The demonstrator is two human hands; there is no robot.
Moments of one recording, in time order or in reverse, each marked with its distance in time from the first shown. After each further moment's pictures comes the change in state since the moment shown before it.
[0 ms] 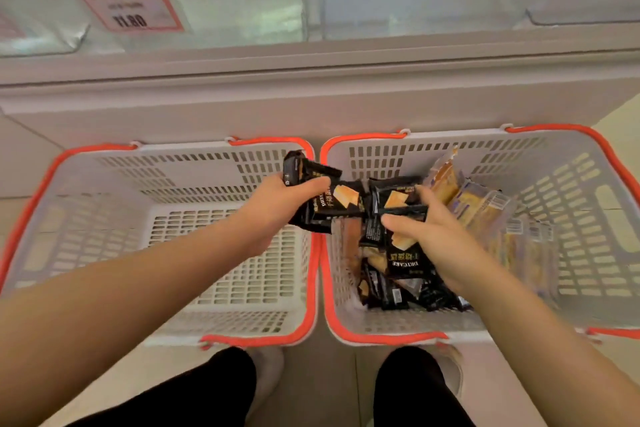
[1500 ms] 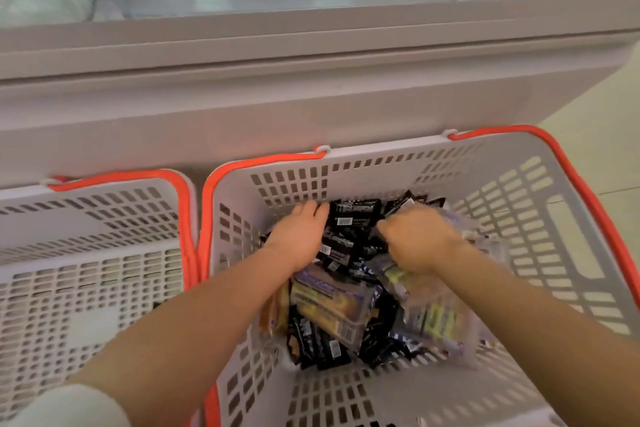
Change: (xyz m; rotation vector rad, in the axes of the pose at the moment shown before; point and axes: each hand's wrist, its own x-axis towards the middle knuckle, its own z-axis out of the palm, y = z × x) left_hand 0.177 -0.083 0.126 1.377 -0.298 0.399; right_hand 0.124 0.032 -0.116 -1.937 -0.260 -0.188
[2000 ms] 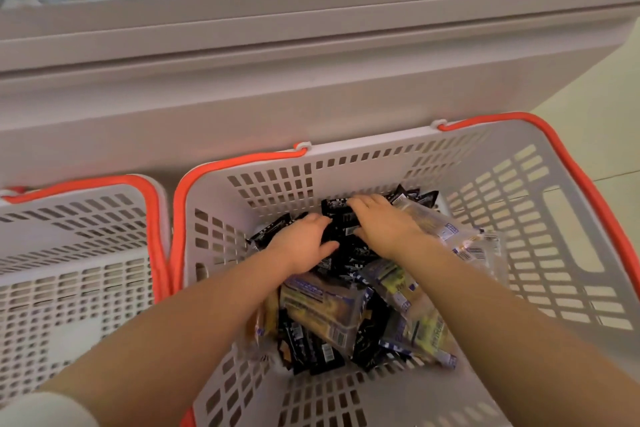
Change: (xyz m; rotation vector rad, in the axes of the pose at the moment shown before) left_hand 0.020 0.014 0.014 -0.232 -0.108 0.072; right_hand 0.045 0.000 0.035 0.437 0.025 0.143
